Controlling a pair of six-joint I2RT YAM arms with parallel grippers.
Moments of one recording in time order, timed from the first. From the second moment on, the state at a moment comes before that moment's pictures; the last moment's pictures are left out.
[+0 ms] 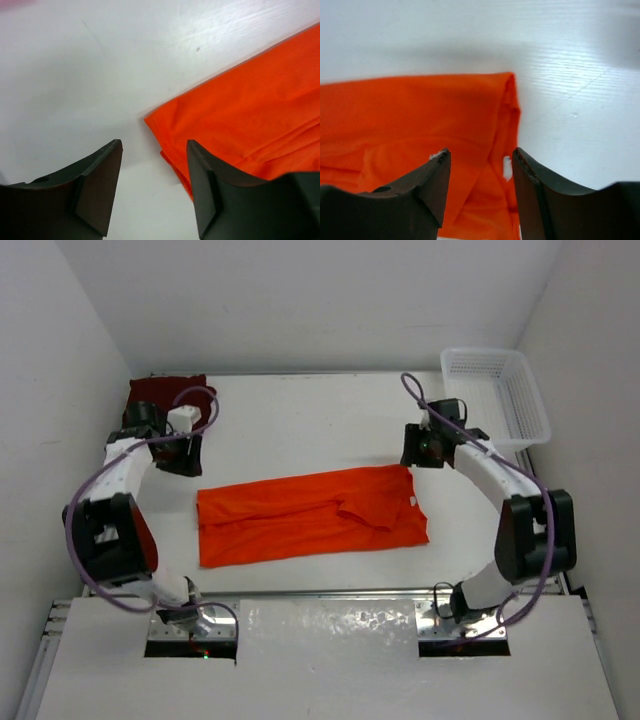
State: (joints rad) left arm 0.26 1.57 1.12 -0.70 0.35 0.42; right arm 0.13 1.60 1.06 -0.42 -0.12 0.20
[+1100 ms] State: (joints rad) left arm 0.09 1.55 1.06 -0.90 0.38 0.60; right arm 0.49 1.54 1.04 -0.42 -0.14 0.29
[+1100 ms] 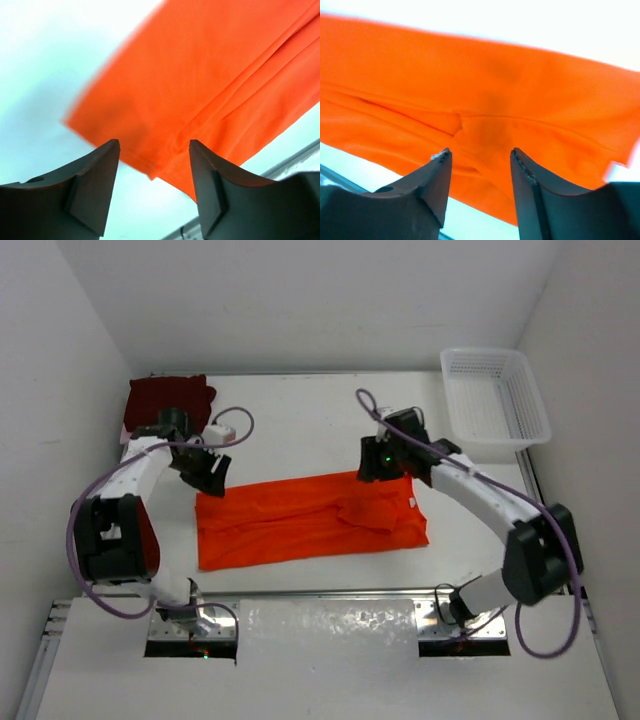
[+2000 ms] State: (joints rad) left arm 0.20 1.75 1.09 -0.63 0.23 0.43; right arm 0.18 1.49 0.64 -0.34 -0.14 0.41
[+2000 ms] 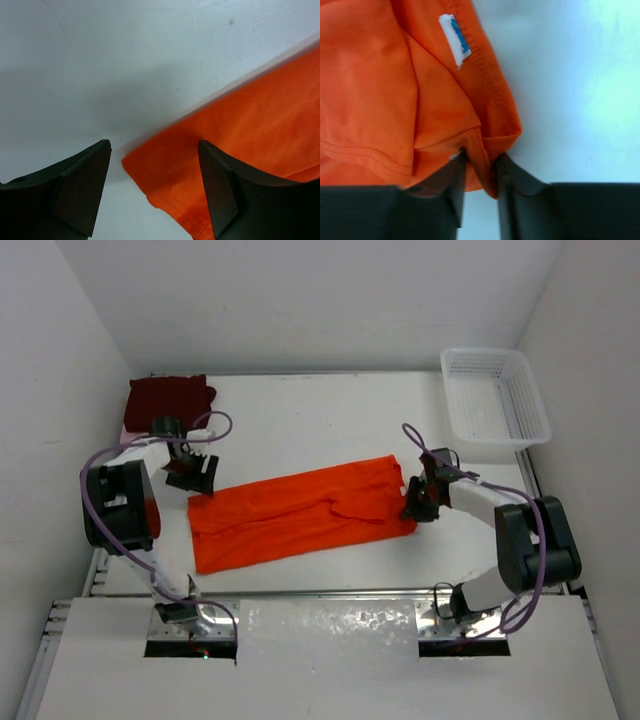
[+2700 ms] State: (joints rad) left arm 0.34 1.70 1.13 -0.73 0.26 0.50; right arm 0.24 2.43 1.98 -0.66 0.02 0.23
